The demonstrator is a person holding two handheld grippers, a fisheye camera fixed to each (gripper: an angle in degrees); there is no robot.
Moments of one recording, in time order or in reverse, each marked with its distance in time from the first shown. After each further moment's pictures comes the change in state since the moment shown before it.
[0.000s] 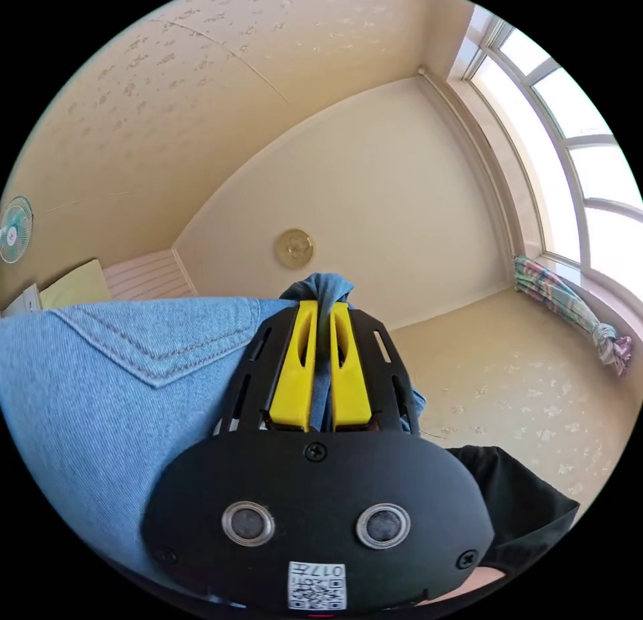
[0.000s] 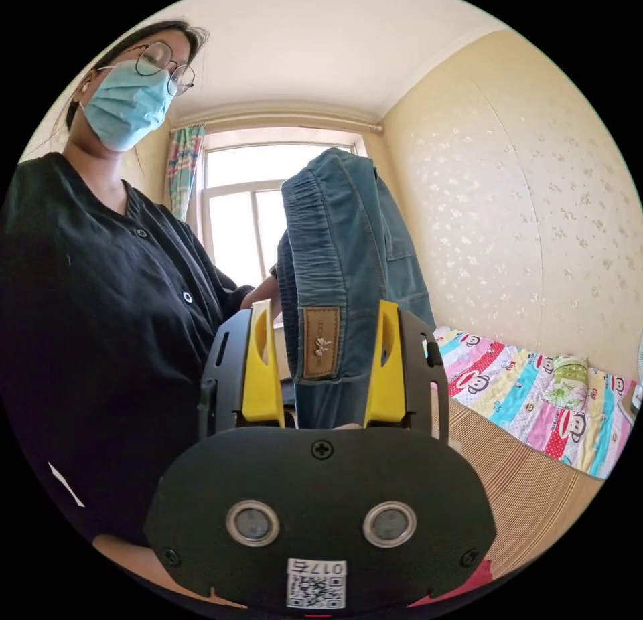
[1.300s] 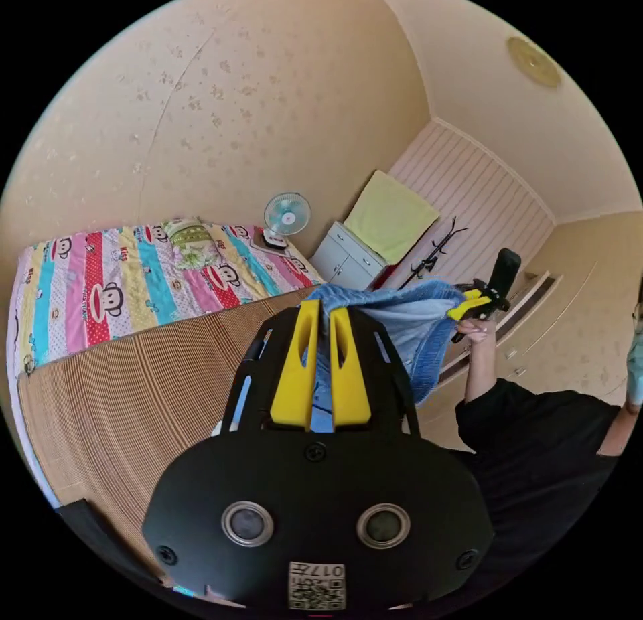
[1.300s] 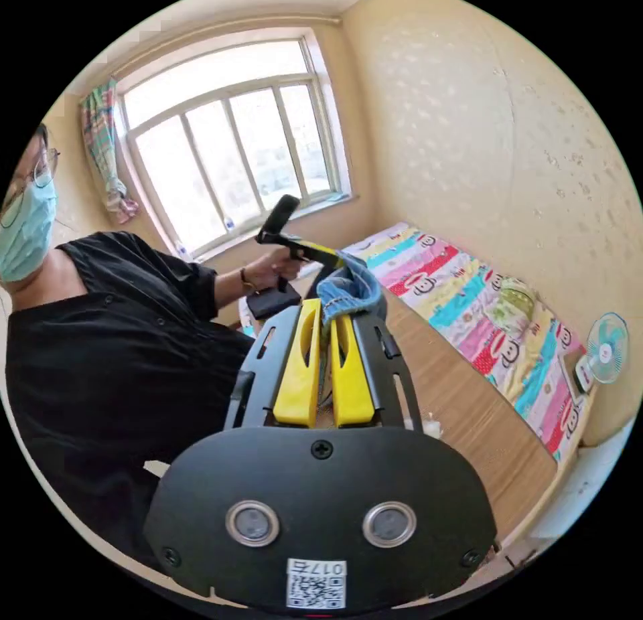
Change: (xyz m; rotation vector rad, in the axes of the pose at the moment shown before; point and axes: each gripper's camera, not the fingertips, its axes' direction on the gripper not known) left arm -0.092 0.112 0.067 -0.505 -1.401 0.267; right arm 0.030 -0.075 0.063 -0.728 0.367 0.148
